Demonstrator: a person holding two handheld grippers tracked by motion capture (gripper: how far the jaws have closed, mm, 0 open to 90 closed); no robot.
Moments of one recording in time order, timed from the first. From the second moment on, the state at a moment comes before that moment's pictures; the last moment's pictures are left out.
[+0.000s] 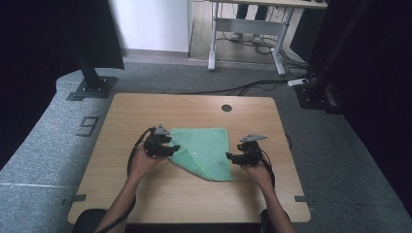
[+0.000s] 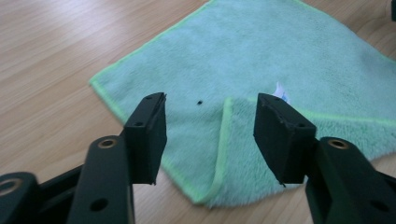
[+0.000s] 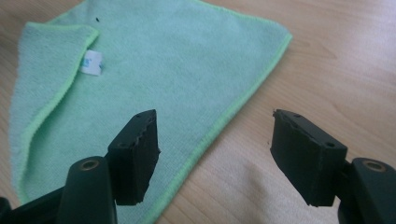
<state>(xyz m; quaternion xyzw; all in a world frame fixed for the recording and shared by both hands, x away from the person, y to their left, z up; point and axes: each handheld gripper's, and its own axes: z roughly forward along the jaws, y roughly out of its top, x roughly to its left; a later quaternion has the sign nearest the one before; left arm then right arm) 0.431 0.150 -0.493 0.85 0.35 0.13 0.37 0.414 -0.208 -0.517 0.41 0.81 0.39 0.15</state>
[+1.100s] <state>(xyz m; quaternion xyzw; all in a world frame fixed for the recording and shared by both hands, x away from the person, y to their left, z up) 0.443 0.112 -0.521 0.88 0.33 0.11 0.32 0.405 -0.207 -0.555 0.43 0.80 0.37 0.18</state>
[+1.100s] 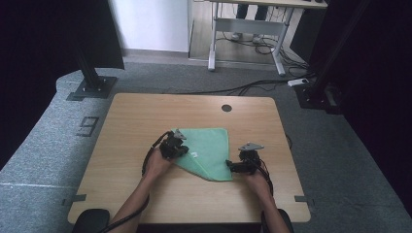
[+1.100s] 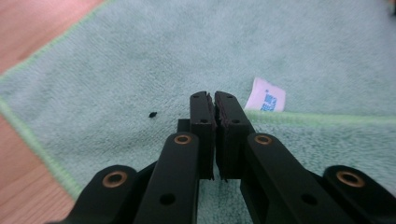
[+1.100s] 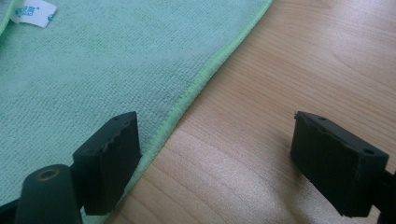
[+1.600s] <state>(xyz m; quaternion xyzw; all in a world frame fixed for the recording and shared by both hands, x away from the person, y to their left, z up) 0.398 0.160 -0.492 0.86 0.34 0.11 0.37 0.405 -0.207 -0.555 0.43 0.80 0.37 0.18</state>
